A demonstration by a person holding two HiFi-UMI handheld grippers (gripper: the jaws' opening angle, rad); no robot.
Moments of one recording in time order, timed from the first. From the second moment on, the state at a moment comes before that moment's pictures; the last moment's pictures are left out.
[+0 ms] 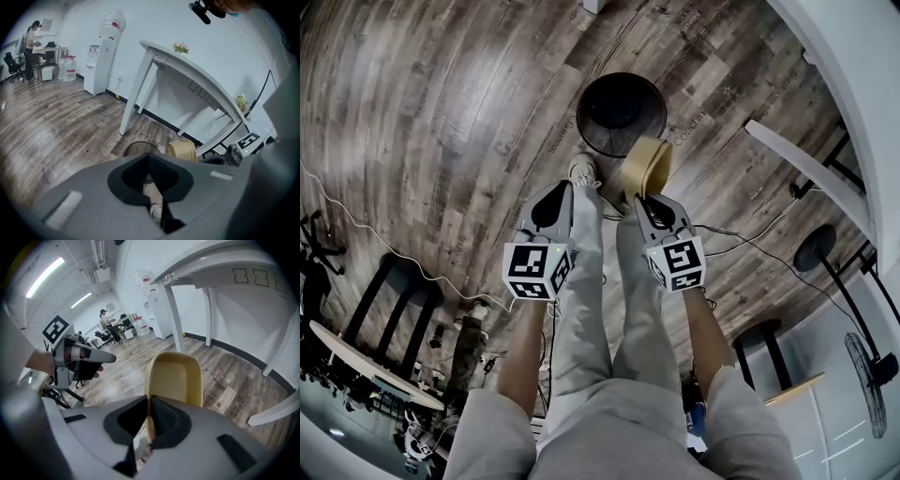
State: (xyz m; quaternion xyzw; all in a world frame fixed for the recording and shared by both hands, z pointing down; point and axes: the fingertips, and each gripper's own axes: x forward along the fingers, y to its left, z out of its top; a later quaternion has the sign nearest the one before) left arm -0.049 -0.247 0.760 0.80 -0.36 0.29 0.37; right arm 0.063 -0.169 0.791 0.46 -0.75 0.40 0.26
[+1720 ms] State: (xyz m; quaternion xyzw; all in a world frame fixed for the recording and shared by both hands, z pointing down) left arm -0.098 -0.236 0.799 0.77 -0.37 0.29 0.42; right arm 0.034 -0.273 1.008 0.38 -0.68 0.47 0.41
